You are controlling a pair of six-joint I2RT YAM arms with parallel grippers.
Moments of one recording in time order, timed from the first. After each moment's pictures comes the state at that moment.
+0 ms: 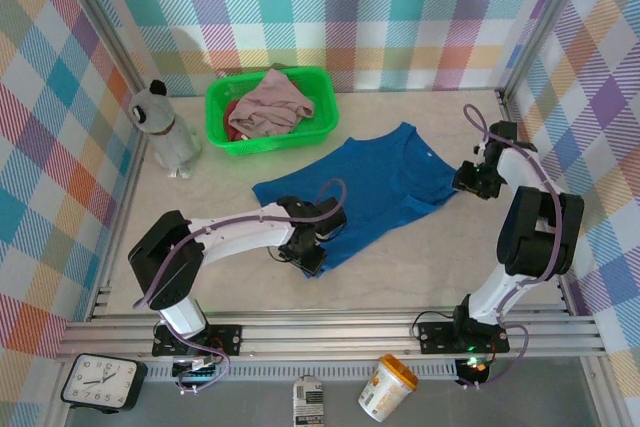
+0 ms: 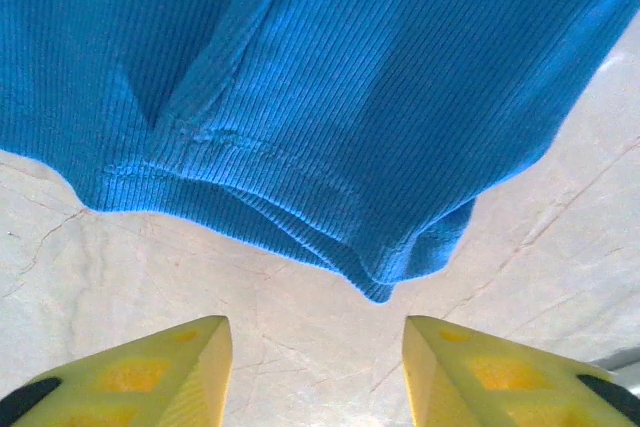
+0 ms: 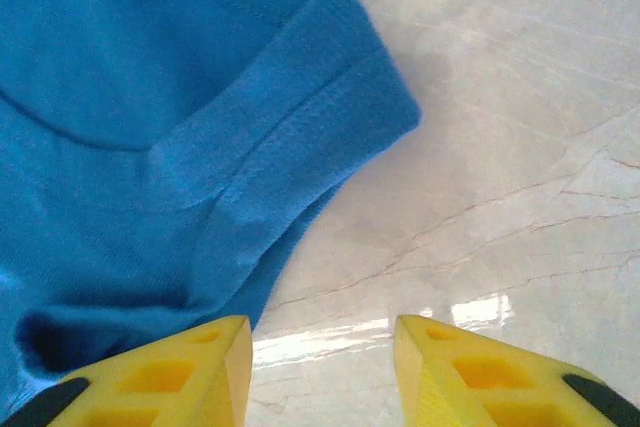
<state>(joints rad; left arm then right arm) -0.97 1.68 1.16 -0.99 -0.04 -0.42 -0.20 1.73 1.22 -0.80 -0.17 0.13</state>
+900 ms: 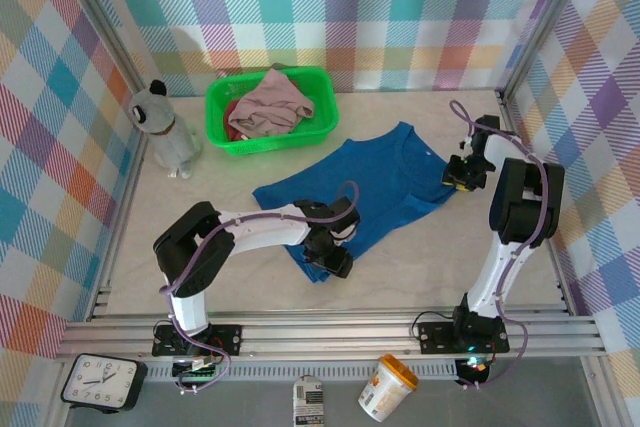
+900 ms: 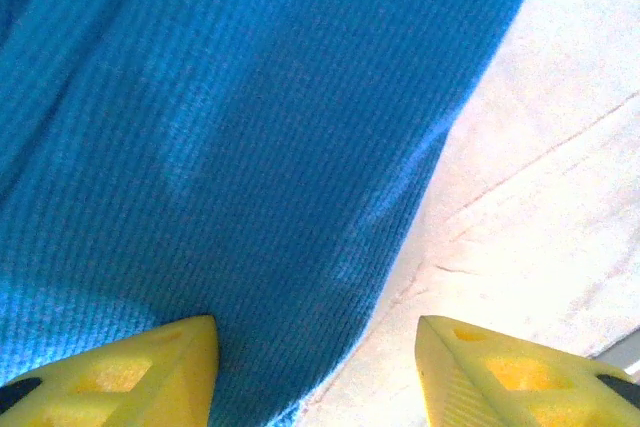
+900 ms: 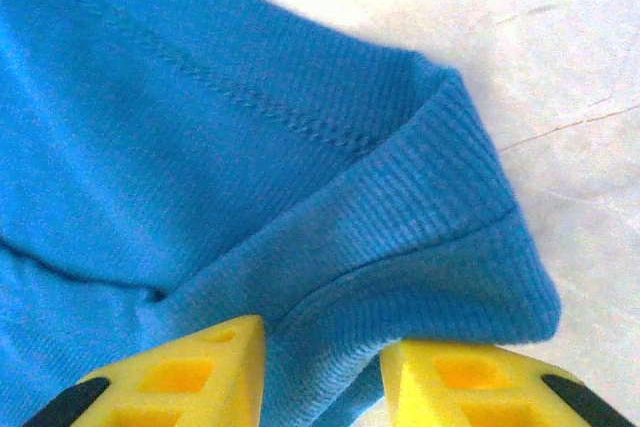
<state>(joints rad) -0.98 1.83 1.17 -0.73 0.20 -0.47 -0.15 1.97 1.39 -0.79 -0.20 0.12</state>
